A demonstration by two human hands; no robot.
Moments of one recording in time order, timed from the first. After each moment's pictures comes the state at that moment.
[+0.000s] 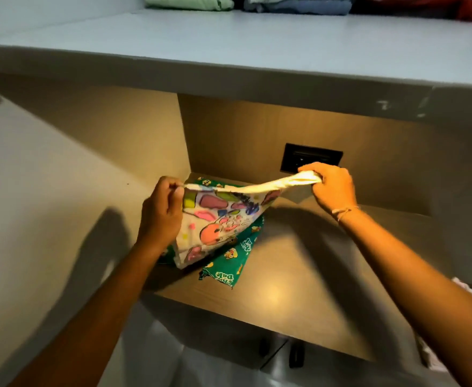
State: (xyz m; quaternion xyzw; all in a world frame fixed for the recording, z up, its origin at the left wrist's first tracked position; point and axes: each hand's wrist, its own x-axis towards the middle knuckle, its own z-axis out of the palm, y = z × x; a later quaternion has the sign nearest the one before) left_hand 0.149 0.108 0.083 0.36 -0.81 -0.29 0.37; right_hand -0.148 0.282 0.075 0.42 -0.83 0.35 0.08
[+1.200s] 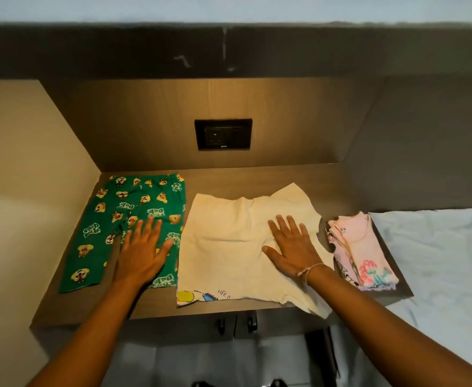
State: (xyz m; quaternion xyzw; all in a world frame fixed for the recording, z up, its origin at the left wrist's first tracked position) left_hand 0.088 0.112 -0.091 0.26 -0.96 -0.09 0.00; right_hand -0.096 0.443 -0.072 0.35 -0.92 0.06 -0.13
